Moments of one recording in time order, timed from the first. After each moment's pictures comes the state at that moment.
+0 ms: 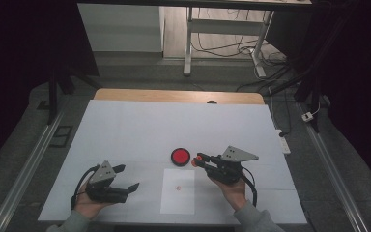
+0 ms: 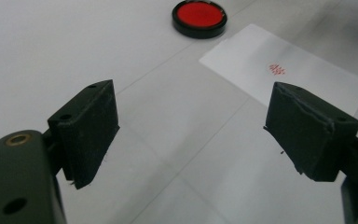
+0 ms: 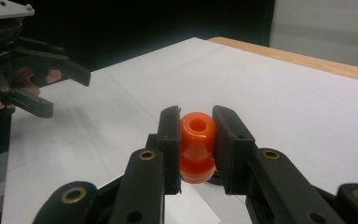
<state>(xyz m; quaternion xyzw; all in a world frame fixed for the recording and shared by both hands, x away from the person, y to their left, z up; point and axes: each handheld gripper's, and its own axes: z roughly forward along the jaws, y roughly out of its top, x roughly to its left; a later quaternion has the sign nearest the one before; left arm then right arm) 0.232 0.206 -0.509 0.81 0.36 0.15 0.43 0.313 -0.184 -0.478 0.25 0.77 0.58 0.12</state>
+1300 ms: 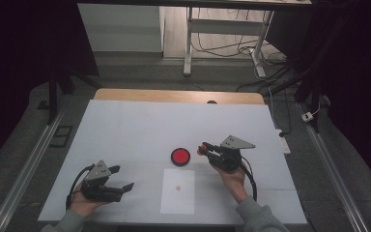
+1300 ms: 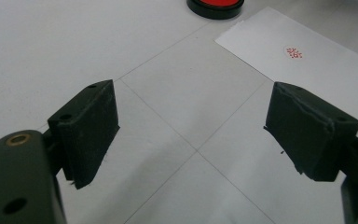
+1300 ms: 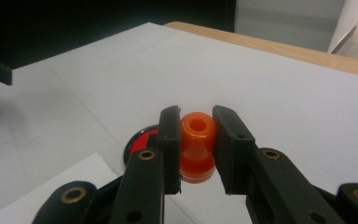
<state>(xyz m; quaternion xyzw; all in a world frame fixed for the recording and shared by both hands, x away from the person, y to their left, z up) 0.238 0.218 -0.516 0.81 0.38 0.14 0.42 0.356 -0.188 -0.491 0.30 0.77 0.54 0.16</state>
